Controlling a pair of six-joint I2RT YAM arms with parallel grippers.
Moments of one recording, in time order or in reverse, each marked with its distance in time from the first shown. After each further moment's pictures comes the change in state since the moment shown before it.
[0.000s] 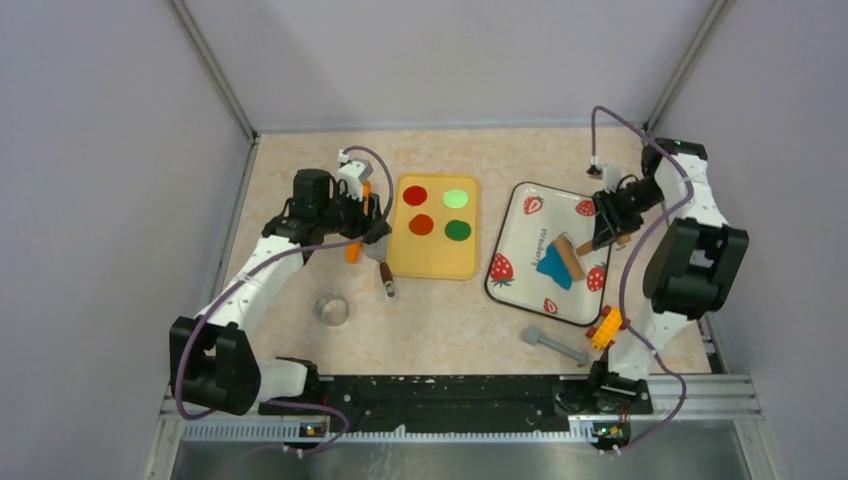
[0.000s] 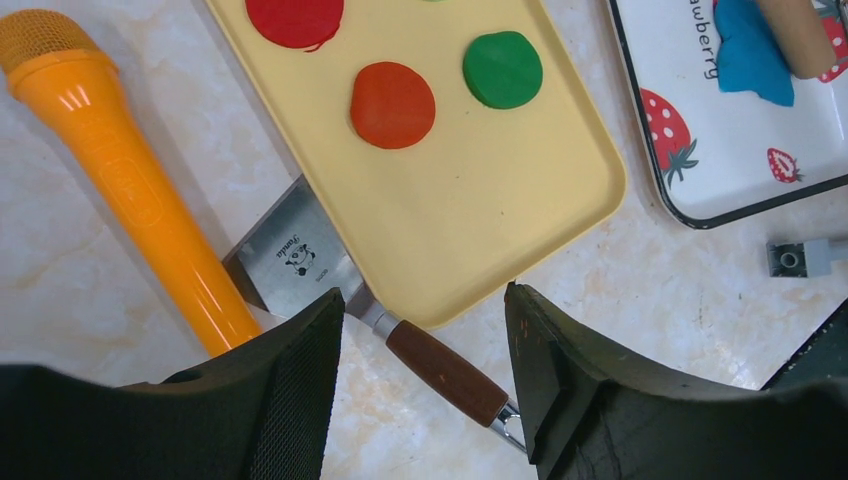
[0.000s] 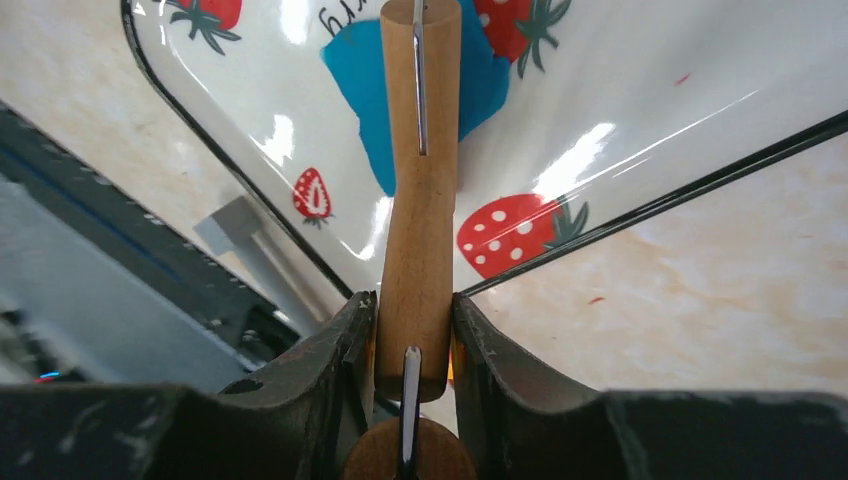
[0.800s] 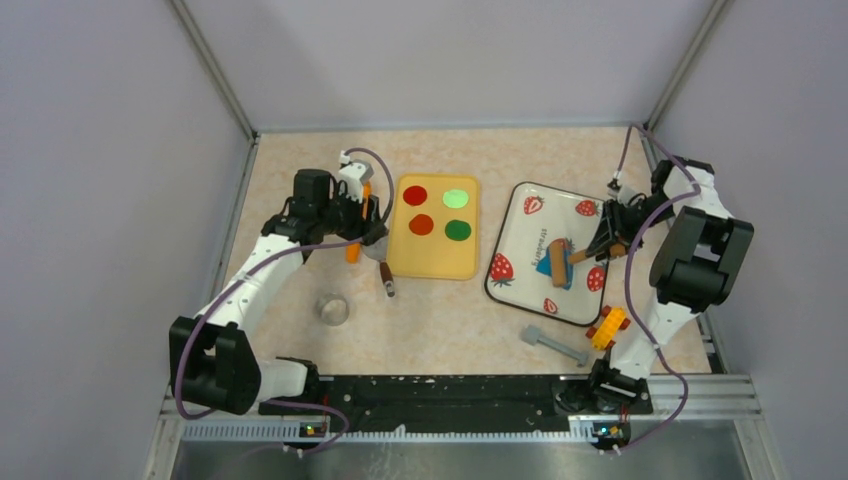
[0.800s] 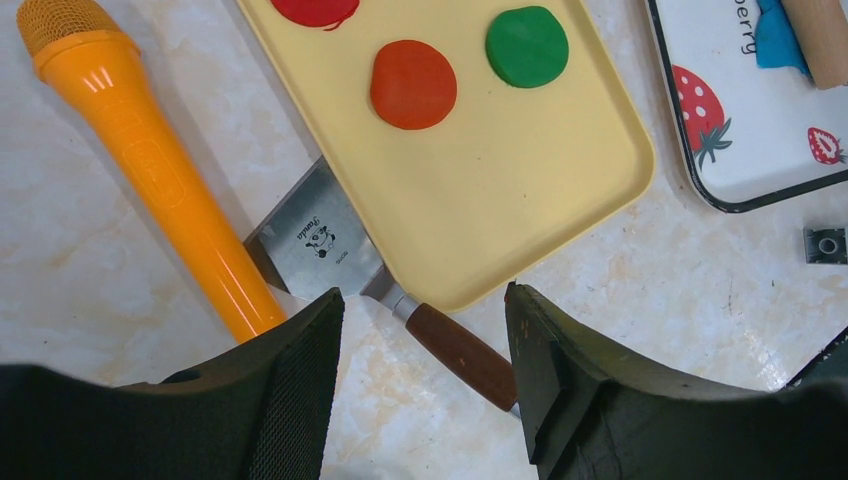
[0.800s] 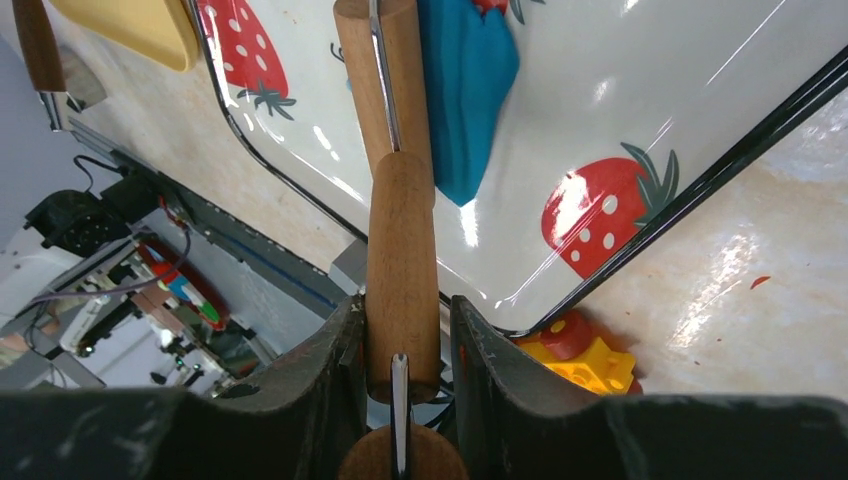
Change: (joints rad) left arm 0.001 0.006 0.029 -0.069 -0.034 0.069; right arm -0.136 0.141 -0.100 0.035 -0.150 0.383
